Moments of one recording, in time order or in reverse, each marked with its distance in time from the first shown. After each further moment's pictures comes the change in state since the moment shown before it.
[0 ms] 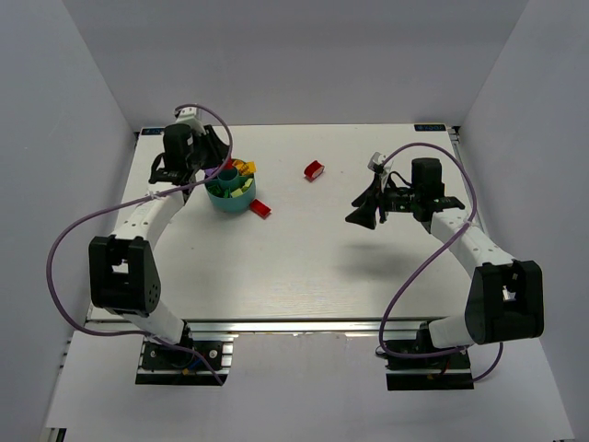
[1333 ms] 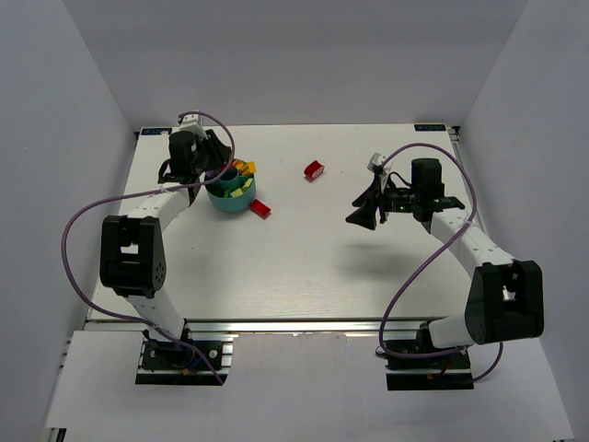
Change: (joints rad) left arm 0.038 0.150 -0.056 0.258 0.014 -0.006; right arm 0.000 0.000 0.000 -0.011 0.007 -0.027
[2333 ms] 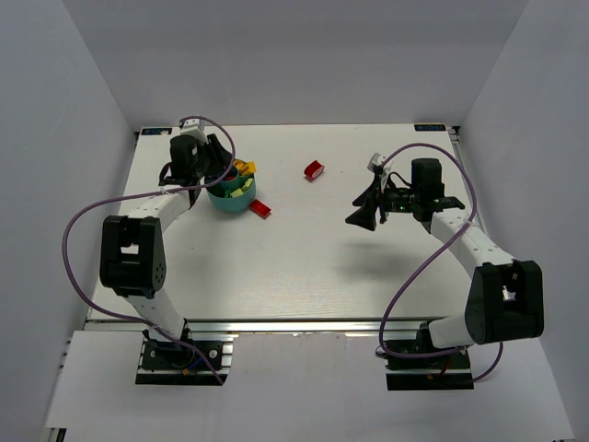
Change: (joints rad) left arm 0.000 -0.002 -0.034 -0.008 -0.013 0.008; right arm 0.000 0.000 0.000 -0.002 0.000 0.000
